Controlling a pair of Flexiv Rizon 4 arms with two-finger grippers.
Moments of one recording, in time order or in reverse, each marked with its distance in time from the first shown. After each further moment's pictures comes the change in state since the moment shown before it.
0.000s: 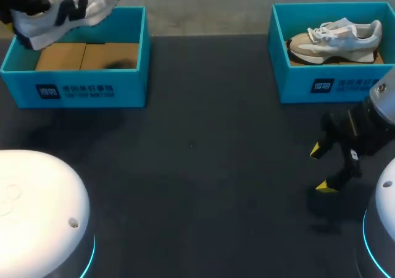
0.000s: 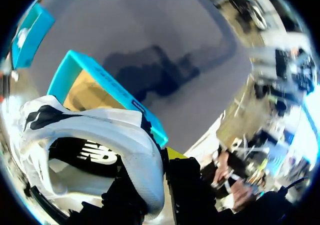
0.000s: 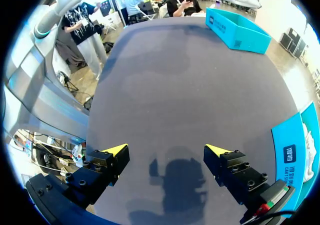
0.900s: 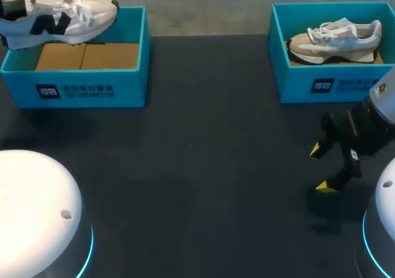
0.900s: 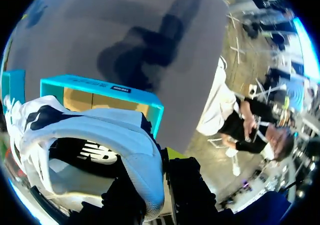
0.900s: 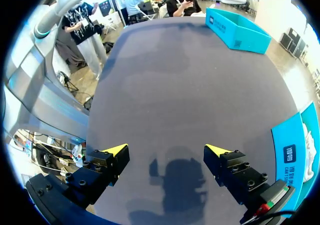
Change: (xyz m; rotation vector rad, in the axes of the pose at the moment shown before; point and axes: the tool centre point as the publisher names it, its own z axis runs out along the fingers) left arm 0.009 0.063 0.030 -0.147 -0.131 0.463; right arm 0.000 0.000 0.000 0.000 0.000 0.000
